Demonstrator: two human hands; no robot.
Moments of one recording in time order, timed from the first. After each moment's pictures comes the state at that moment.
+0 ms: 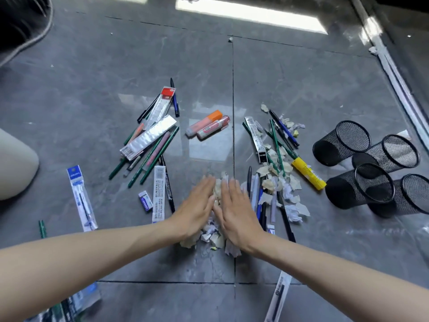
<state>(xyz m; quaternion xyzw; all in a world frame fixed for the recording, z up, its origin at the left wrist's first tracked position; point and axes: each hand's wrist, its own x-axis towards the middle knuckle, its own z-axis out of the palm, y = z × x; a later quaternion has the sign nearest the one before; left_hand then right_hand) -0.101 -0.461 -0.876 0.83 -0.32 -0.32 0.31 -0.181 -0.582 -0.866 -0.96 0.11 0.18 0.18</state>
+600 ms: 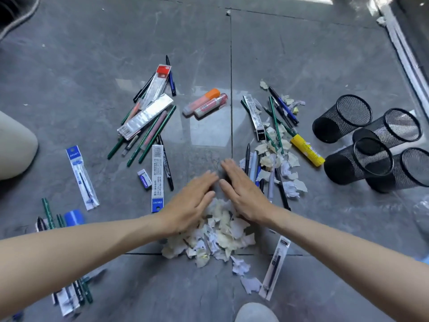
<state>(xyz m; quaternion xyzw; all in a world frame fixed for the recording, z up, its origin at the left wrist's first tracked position) -0.125 -0.435 -0.883 0.81 -0.40 -0.28 0.33 -0.197 -0.607 -0.873 -0.92 0.09 0.14 0.37</state>
